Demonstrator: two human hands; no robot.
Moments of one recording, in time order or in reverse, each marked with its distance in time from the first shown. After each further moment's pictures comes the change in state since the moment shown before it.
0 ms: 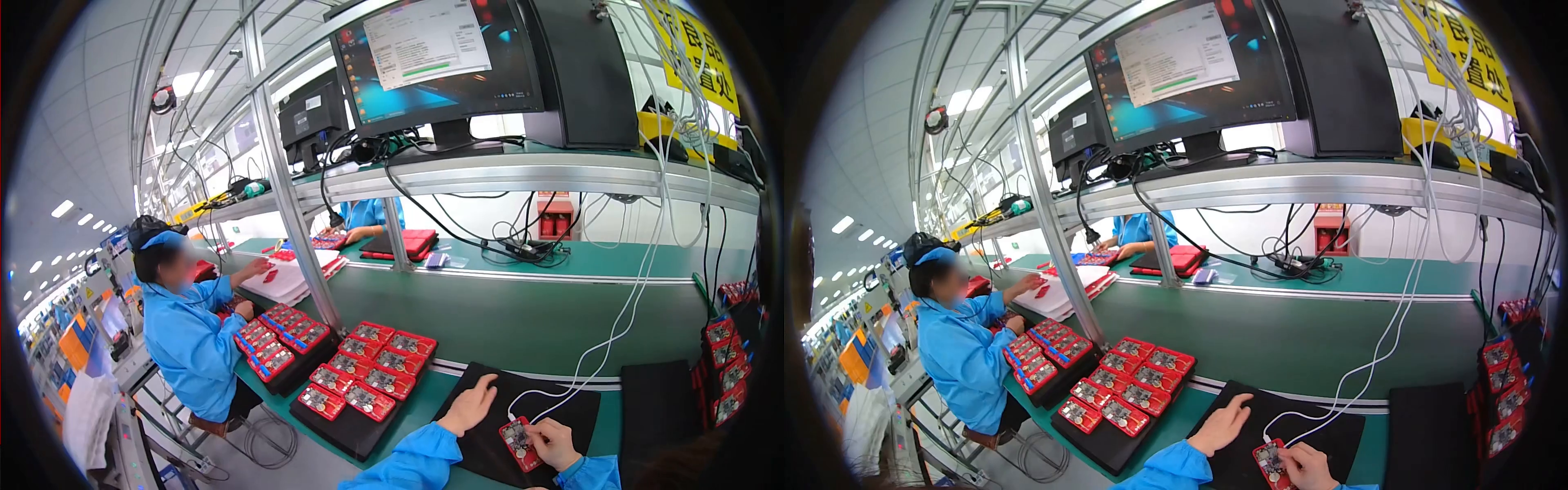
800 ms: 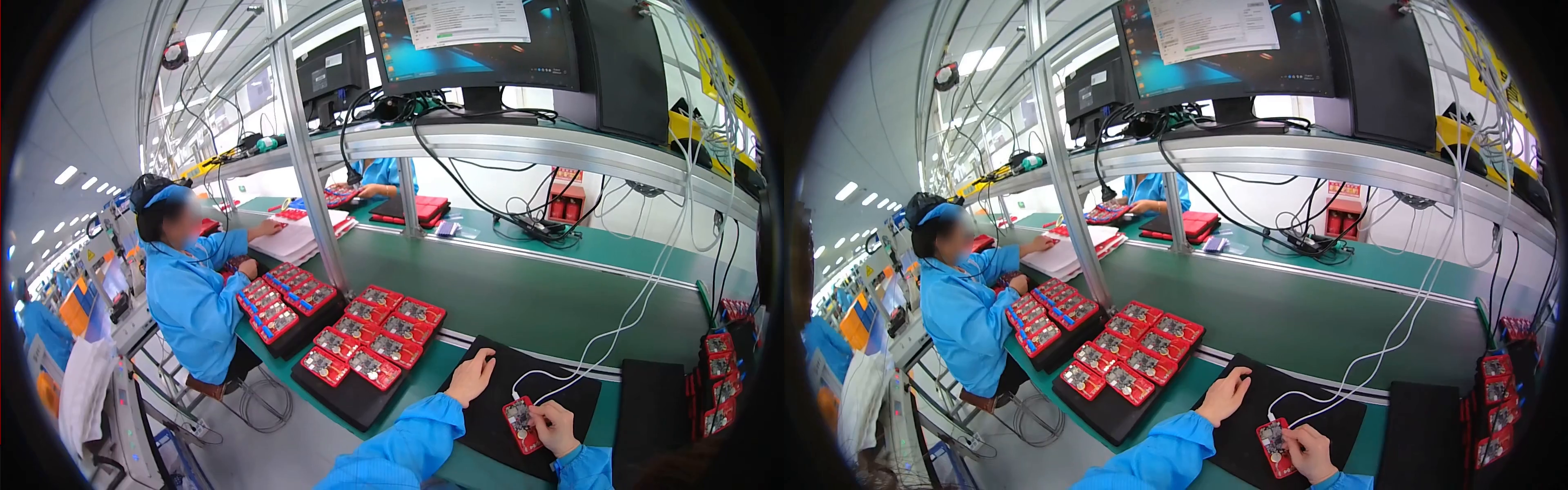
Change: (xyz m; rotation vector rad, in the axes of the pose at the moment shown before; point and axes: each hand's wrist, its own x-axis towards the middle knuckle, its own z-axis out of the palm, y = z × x) left_hand 0.004 -0.023 0.008 0.000 0.196 -0.045; right_hand 0.000 0.000 0.000 0.041 -0.046 0.043
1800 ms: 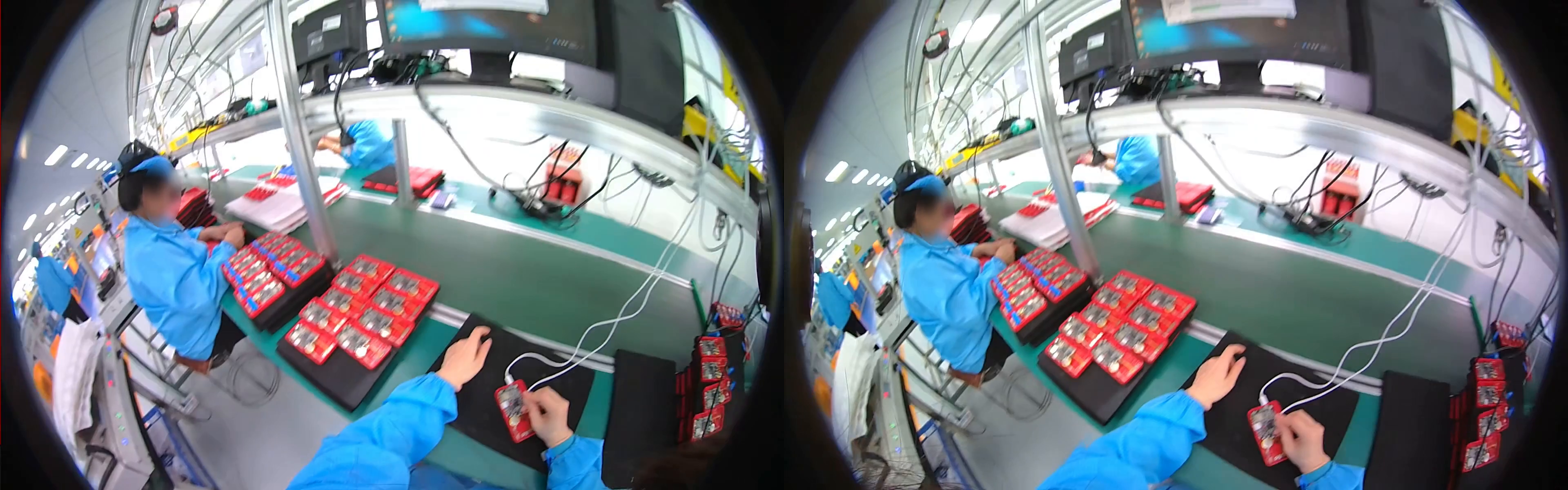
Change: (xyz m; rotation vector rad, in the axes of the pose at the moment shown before) left_hand 0.001 -0.011 0.011 0.050 0.056 0.067; right_hand 0.003 0.003 0.001 -0.109 0.028 -0.060
